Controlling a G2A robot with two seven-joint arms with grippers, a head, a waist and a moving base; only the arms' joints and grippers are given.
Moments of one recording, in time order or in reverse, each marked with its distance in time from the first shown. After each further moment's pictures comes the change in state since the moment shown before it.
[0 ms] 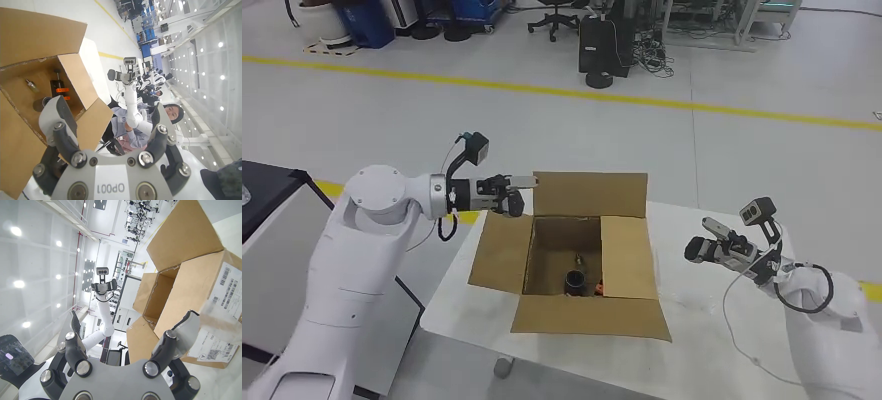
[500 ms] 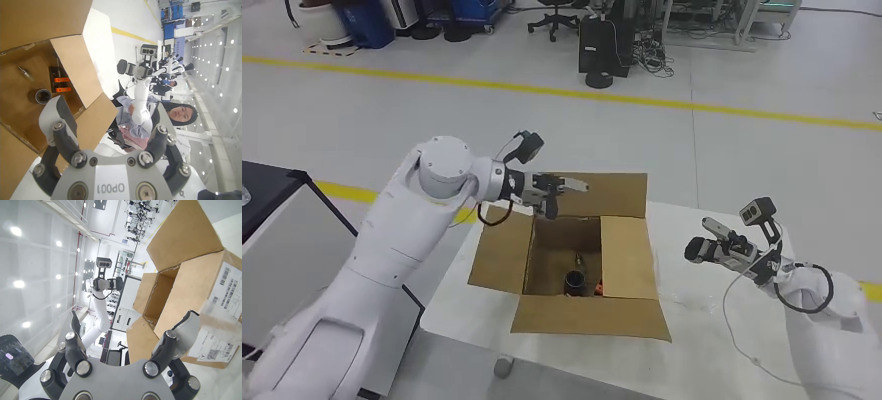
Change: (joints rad) left arm -0.292 -0.098 0.358 0.268 0.001 0.085 0.014; right arm 0.000 0.000 0.000 0.000 0.000 0.000 0.000
